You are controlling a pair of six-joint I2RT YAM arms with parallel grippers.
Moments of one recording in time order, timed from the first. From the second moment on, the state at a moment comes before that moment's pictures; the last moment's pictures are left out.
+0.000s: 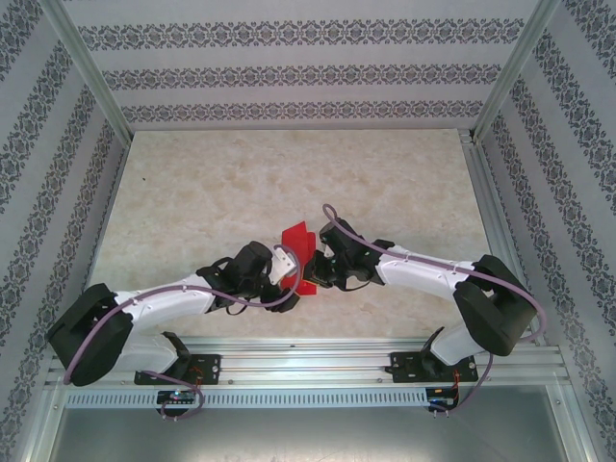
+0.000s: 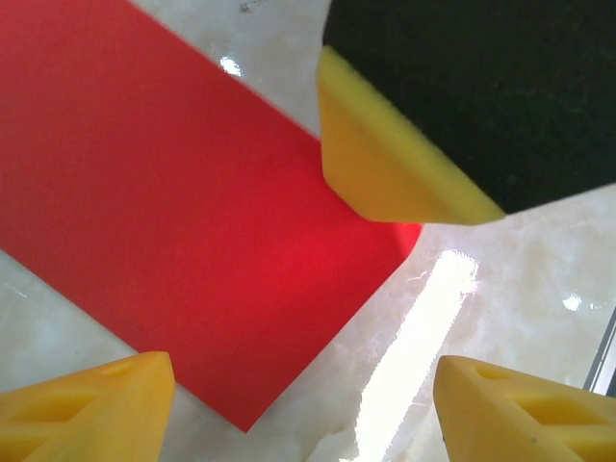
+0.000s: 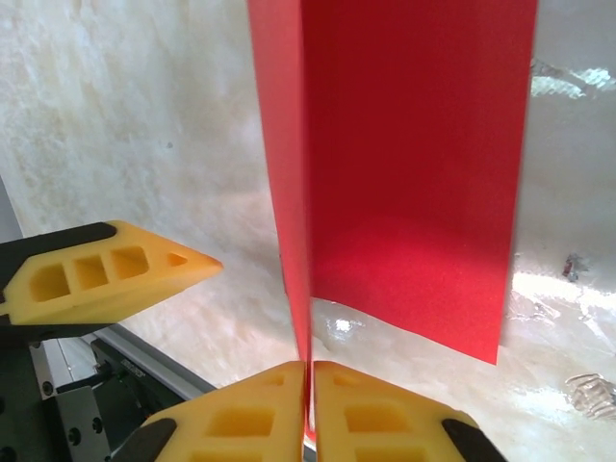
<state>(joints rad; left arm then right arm) -0.81 1.30 0.55 -0.11 0.24 -0.03 0.80 1.49 0.81 -0.27 -0.38 1.02</state>
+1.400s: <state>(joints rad) -0.89 1.39 0.60 -0.06 0.10 -0.02 0.70 1.38 0.79 -0.32 -0.36 0.95</state>
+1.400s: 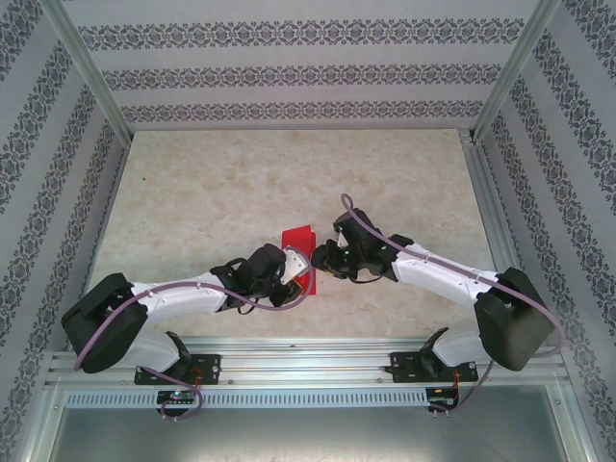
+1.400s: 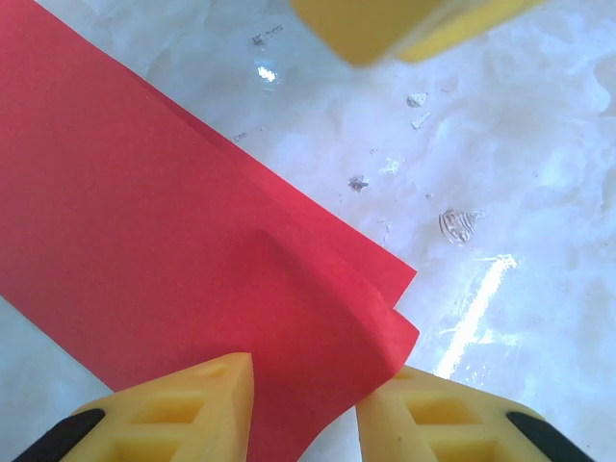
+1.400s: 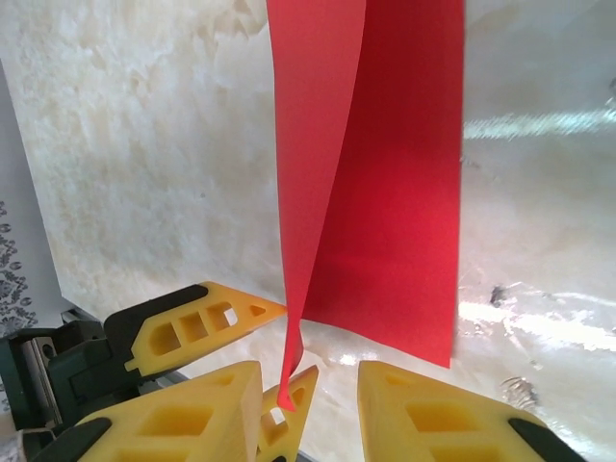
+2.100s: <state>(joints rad) -0.88 1.32 0.55 -0.07 0.10 -0.05 0.75 1.54 0.73 -0.14 -0.38 0.98</state>
